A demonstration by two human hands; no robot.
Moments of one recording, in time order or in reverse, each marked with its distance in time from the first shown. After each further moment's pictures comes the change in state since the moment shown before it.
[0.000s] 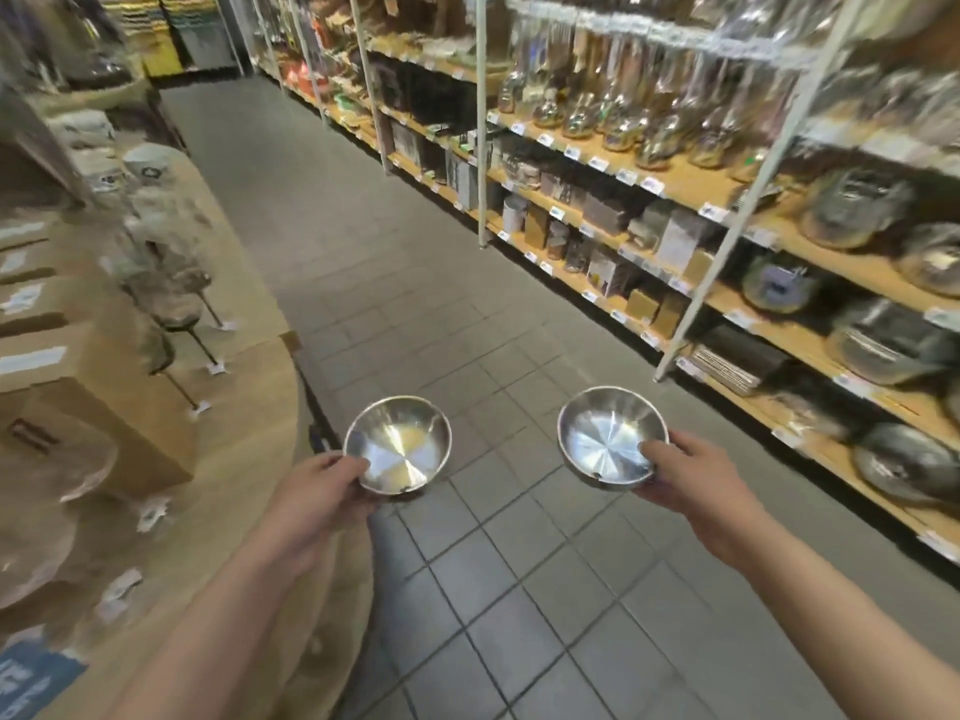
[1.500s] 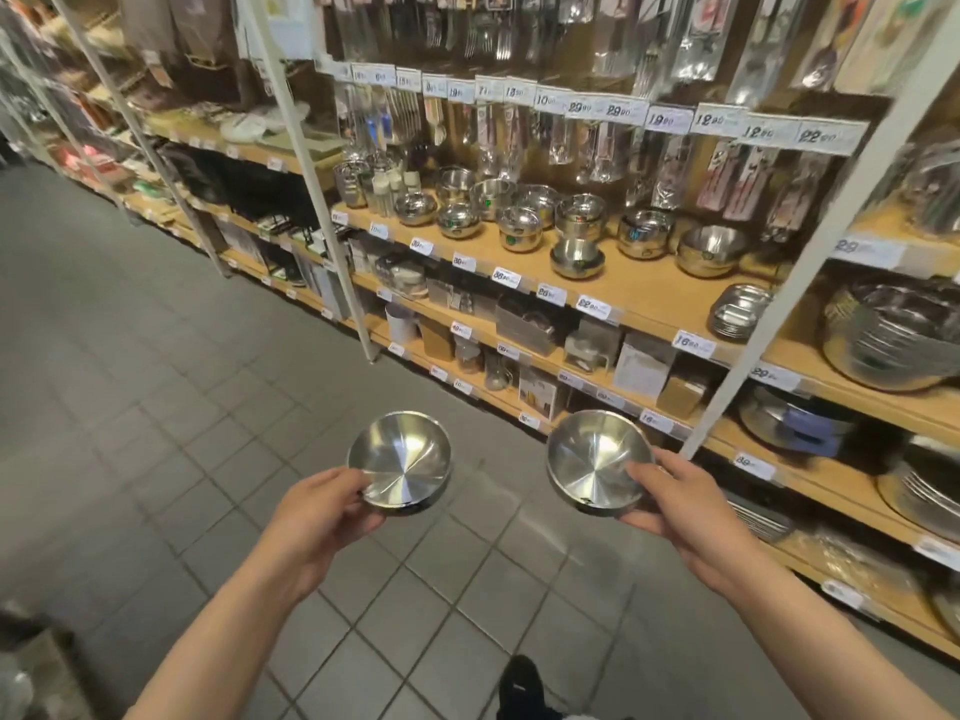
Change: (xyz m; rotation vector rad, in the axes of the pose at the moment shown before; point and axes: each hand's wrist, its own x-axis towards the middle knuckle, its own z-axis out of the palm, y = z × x) left_hand 0.604 0.363 0.348 0.083 -0.300 0.002; right_hand 0.626 -0.238 0.010 0.274 0.213 0.031
